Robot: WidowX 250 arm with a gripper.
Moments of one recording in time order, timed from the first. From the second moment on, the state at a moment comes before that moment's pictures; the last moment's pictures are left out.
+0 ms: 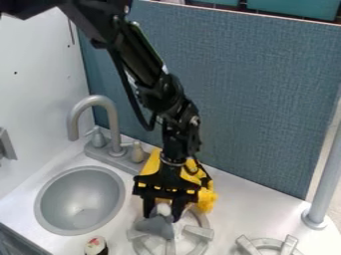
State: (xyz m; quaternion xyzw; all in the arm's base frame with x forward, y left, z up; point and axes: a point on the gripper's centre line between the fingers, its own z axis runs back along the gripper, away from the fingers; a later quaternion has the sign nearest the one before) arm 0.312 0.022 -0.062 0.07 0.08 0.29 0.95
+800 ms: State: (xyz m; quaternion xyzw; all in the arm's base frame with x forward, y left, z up) arm 0.297 0.028 -0.070 0.05 0.10 0.32 0.94
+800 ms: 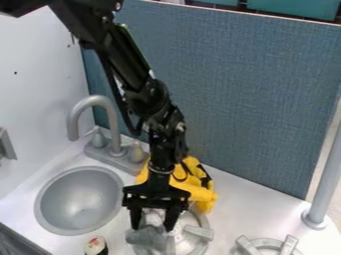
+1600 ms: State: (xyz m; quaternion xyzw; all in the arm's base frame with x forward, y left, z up) arm 0.269 -0.010 0.017 -0.01 0.01 0.25 0.97
